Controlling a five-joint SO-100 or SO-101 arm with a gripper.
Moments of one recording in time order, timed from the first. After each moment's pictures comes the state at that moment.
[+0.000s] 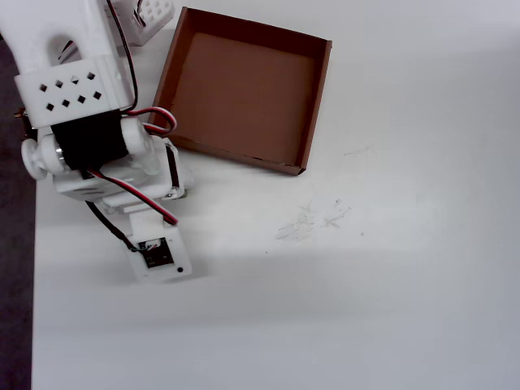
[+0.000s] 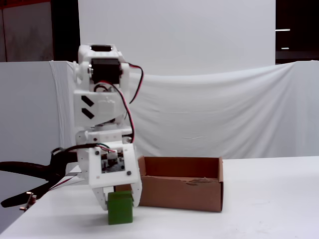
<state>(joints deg) -23.7 85.1 107.0 54.1 -69.8</state>
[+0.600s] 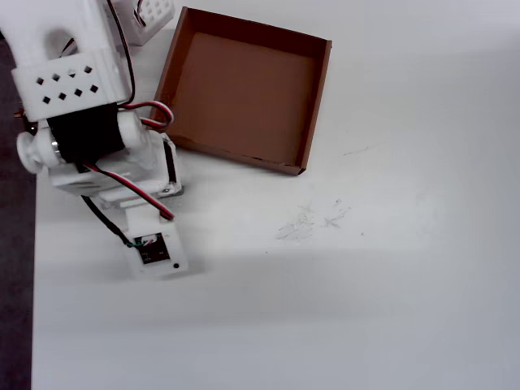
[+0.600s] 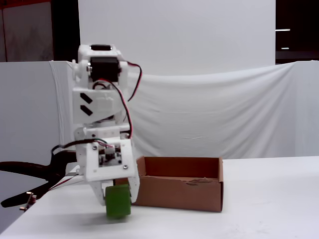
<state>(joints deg) -23.1 88.9 108.7 55.9 -69.8</state>
